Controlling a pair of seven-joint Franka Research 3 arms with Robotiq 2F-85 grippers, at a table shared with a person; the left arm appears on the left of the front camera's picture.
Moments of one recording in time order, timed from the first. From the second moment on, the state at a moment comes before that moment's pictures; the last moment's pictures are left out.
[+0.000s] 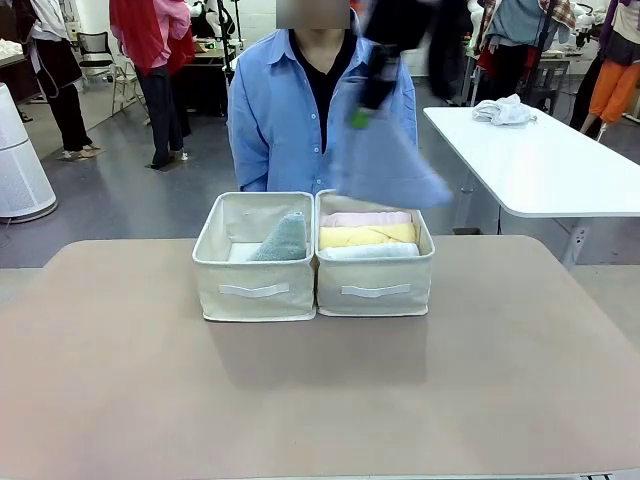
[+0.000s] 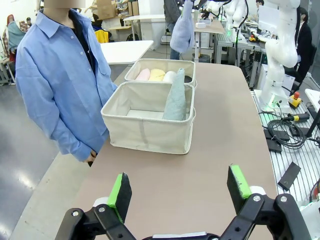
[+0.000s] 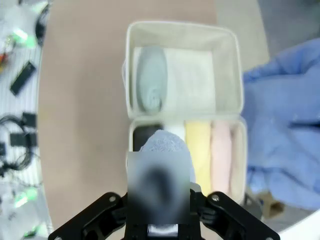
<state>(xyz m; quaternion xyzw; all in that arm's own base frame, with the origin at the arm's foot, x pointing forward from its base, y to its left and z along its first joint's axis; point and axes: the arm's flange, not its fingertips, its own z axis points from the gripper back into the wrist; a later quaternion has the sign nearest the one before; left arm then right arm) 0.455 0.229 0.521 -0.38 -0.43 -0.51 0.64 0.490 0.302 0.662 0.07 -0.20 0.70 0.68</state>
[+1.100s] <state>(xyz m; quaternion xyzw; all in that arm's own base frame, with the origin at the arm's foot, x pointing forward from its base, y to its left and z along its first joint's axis) 0.455 0.229 0.521 -0.38 -0.43 -0.51 0.64 0.535 0.423 0.637 0.06 -0.24 0.70 0.67</state>
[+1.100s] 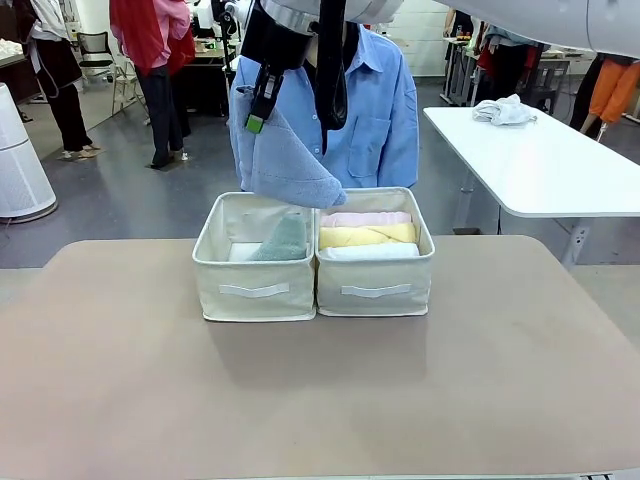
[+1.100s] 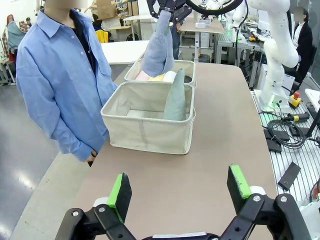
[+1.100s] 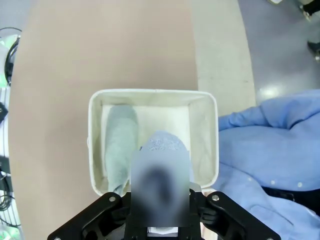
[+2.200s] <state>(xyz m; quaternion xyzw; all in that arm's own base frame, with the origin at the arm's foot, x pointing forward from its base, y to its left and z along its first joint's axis) 0.455 0.229 0.521 -0.38 -0.43 -0.51 0.64 0.563 0.467 0.599 0.09 -0.29 0.73 0.62</state>
